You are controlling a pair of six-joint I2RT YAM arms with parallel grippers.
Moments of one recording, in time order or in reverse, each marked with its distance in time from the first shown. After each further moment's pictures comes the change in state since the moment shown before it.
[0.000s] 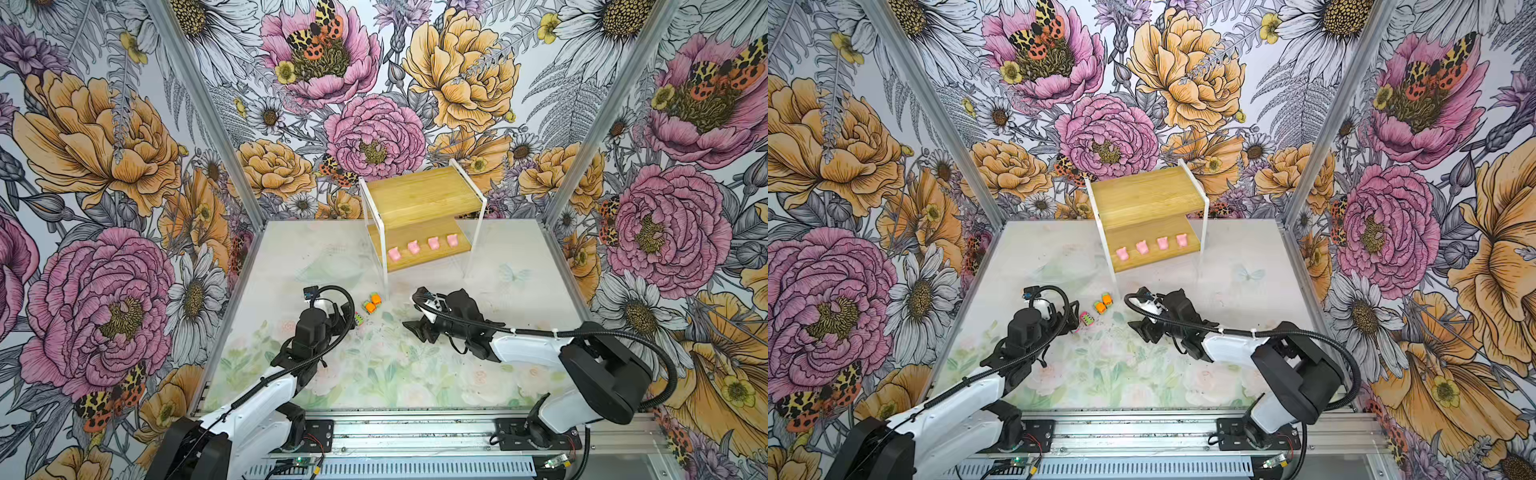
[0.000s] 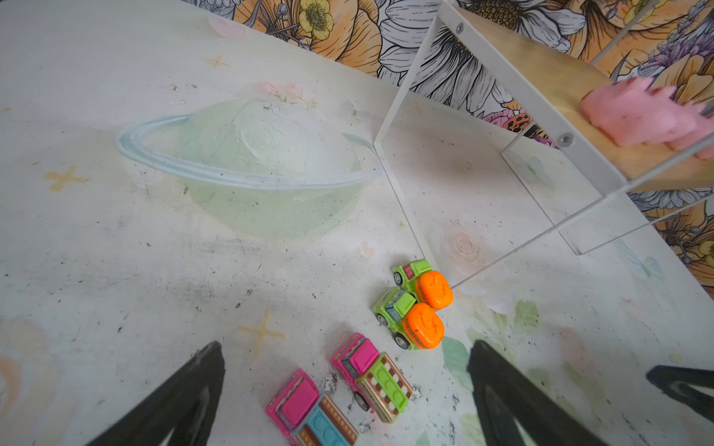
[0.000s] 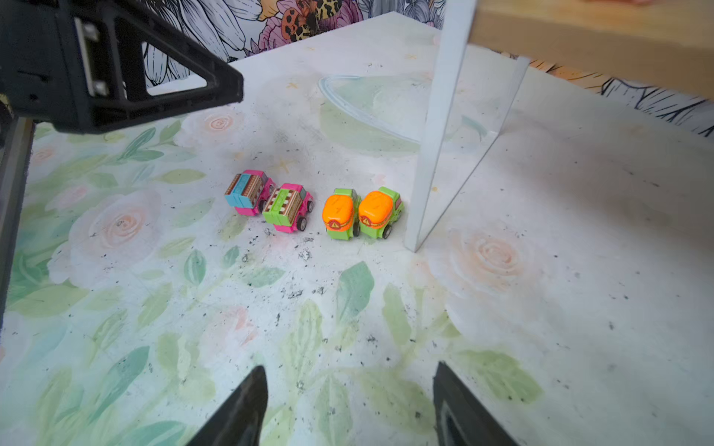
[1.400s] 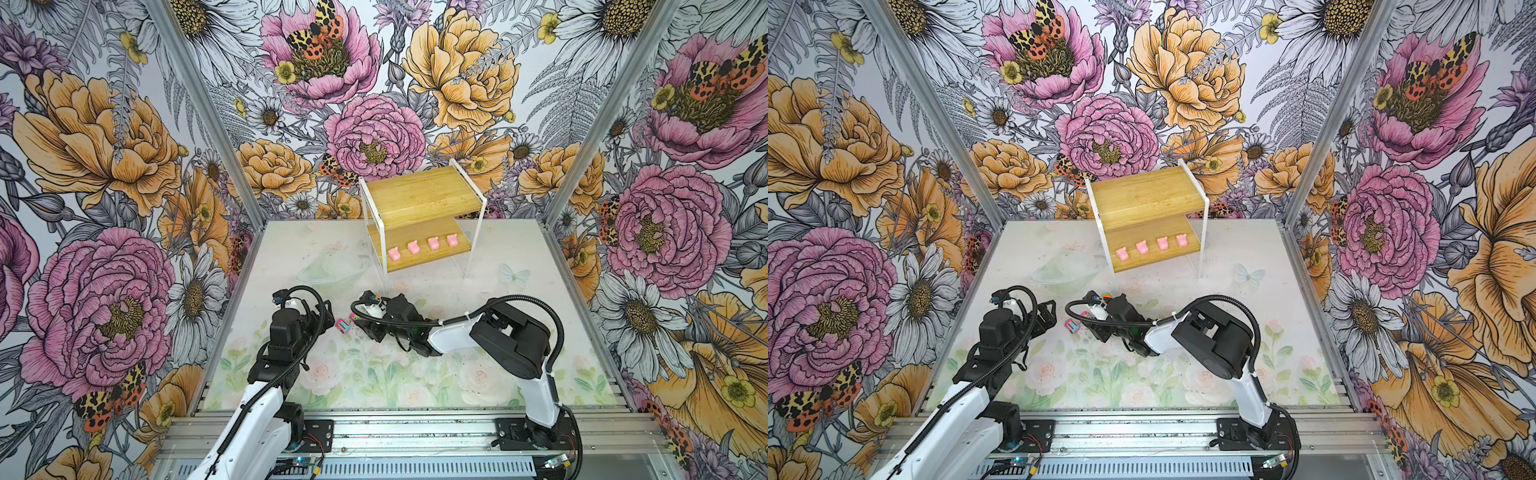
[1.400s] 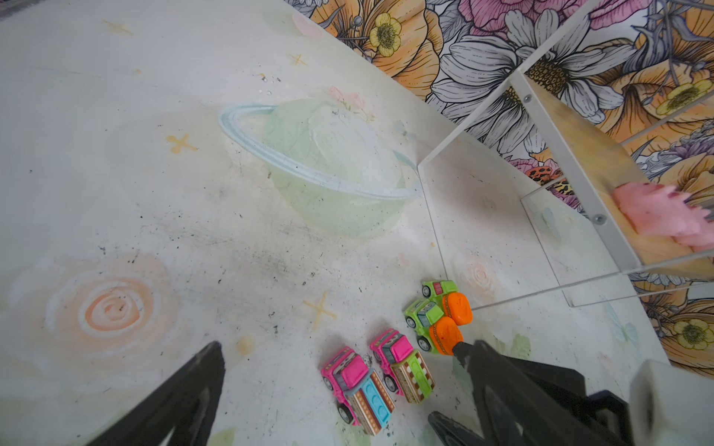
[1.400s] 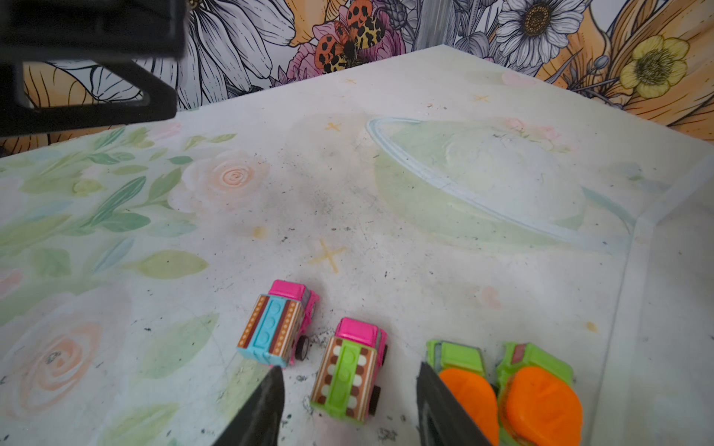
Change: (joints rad) left arm 0.256 -0.236 0.043 -0.330 0.162 -0.096; right arm 0.229 0.496 0.422 0.166 0.180 0.076
